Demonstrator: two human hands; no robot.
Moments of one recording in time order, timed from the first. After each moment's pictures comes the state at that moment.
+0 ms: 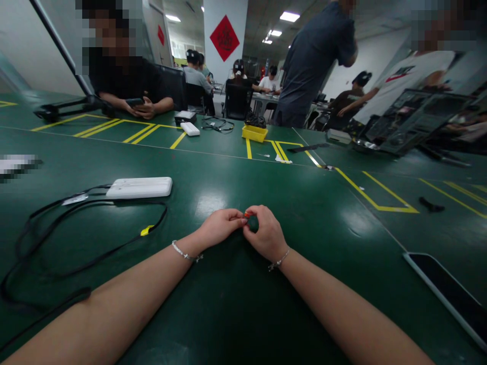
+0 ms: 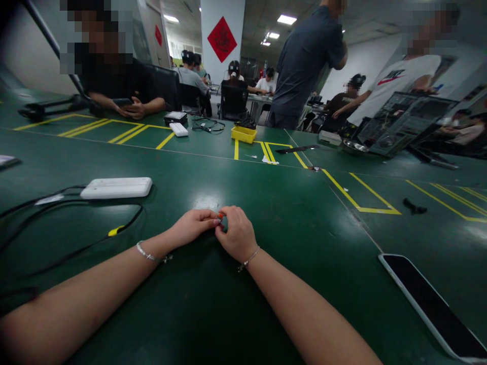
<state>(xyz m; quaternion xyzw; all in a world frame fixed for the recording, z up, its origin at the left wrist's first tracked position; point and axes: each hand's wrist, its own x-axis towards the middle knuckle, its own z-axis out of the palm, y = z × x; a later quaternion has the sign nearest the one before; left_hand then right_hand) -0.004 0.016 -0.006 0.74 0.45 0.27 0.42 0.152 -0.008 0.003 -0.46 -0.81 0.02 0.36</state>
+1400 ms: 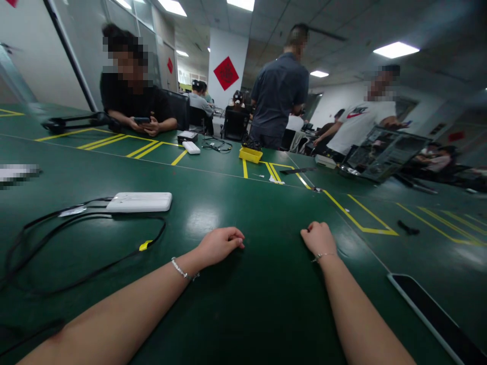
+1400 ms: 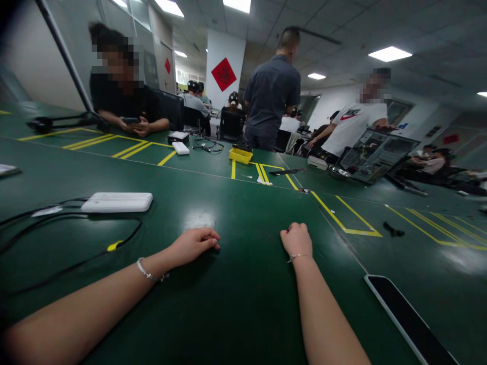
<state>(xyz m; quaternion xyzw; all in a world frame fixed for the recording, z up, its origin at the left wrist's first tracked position) -0.003 0.008 0.005 0.76 0.45 0.24 0.40 0.299 0.036 0.015 -0.82 -0.56 -0.04 0.08</state>
